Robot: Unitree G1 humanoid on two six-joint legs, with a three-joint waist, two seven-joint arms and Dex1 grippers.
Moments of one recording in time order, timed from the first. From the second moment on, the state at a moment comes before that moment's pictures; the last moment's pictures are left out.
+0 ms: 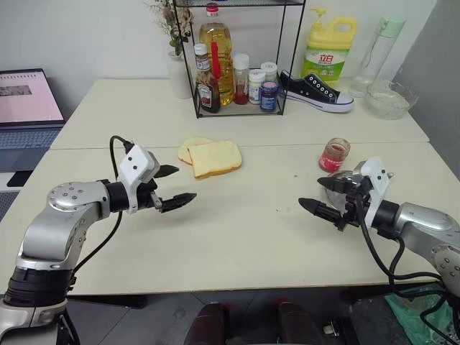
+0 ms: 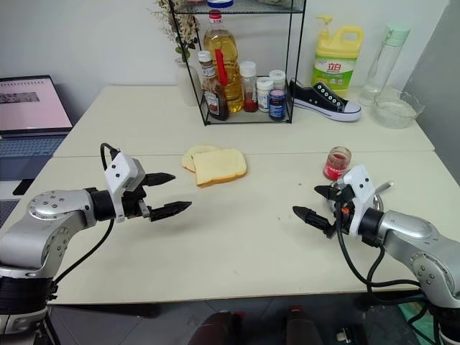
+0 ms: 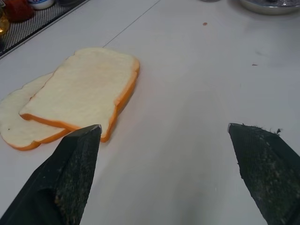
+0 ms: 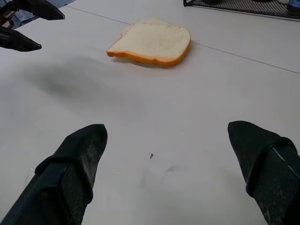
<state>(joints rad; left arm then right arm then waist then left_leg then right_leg) -0.32 0.84 0.11 -0.17 -0.42 0.54 -0.95 -0.17 -0.80 -0.12 -0.50 0.84 0.77 0.51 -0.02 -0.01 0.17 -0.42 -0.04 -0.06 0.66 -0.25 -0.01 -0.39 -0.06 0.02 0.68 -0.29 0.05</state>
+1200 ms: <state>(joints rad) -0.79 0.39 0.15 0.77 -0.28 0.33 -0.56 -0.28 -0.71 0.06 -0.52 0.57 0.70 0.65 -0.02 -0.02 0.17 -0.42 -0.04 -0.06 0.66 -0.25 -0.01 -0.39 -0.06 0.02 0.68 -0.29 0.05</state>
